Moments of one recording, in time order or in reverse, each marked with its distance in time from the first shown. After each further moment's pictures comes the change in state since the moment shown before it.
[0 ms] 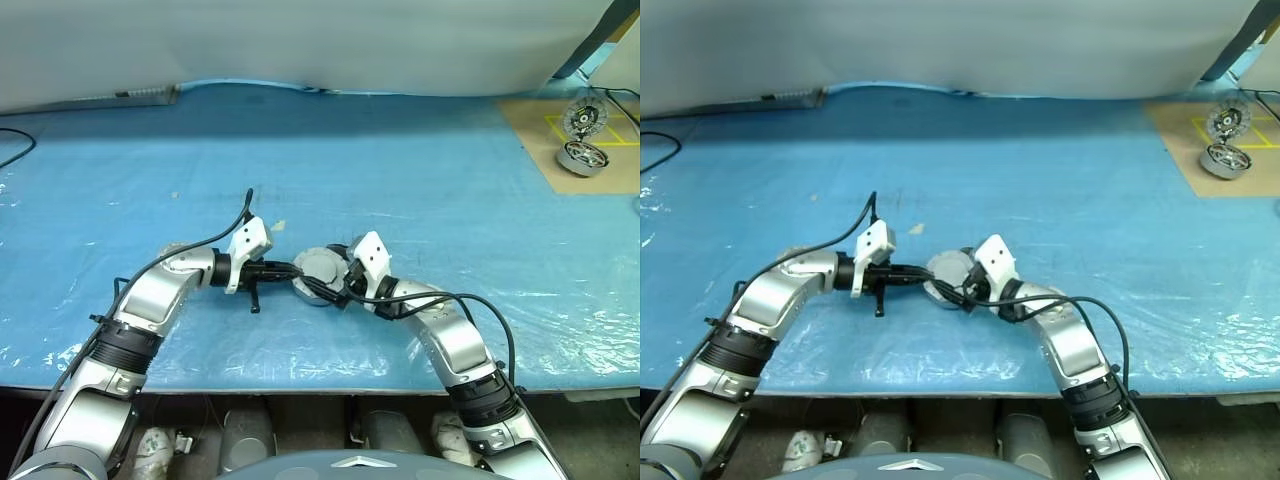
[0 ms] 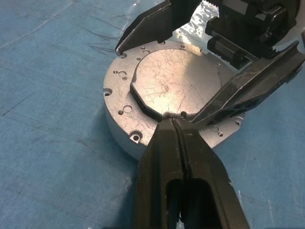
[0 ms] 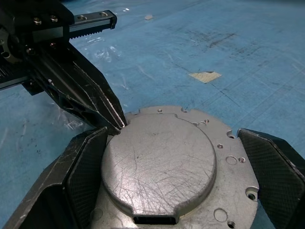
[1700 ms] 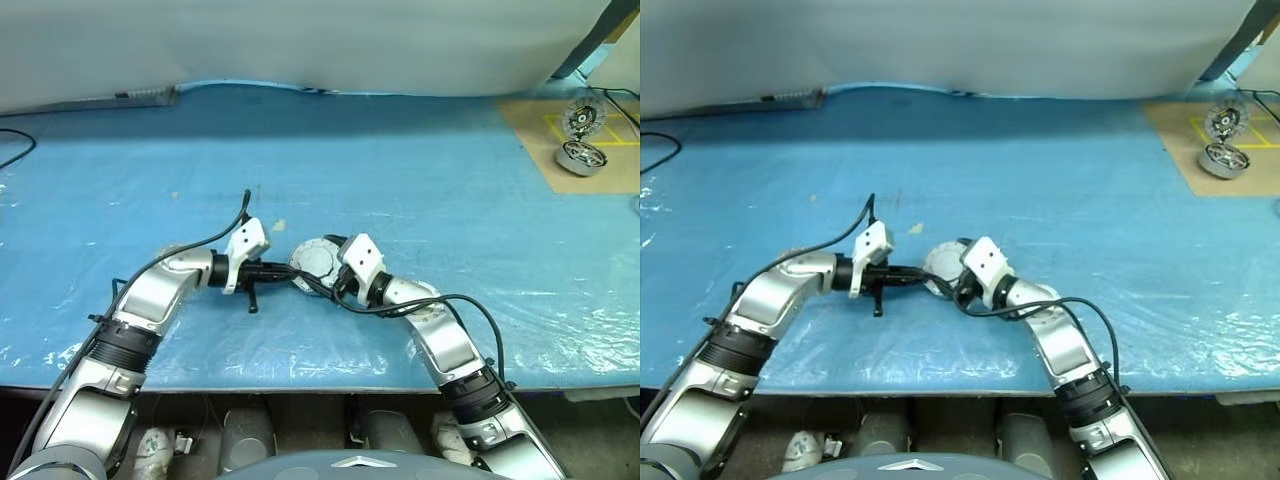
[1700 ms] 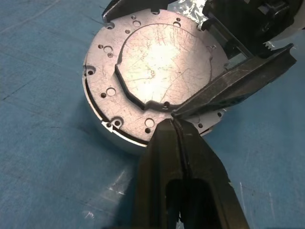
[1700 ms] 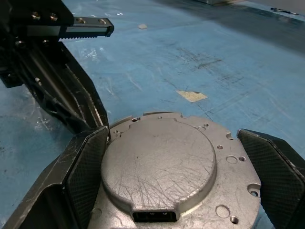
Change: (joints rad) left arm -0.003 0.007 0.001 0.022 0.007 0.009 -0.005; right arm -0.021 0.037 0.028 0.087 -0.106 -0.169 -0.068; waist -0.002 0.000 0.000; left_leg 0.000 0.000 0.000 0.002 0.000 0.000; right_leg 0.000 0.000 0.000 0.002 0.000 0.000
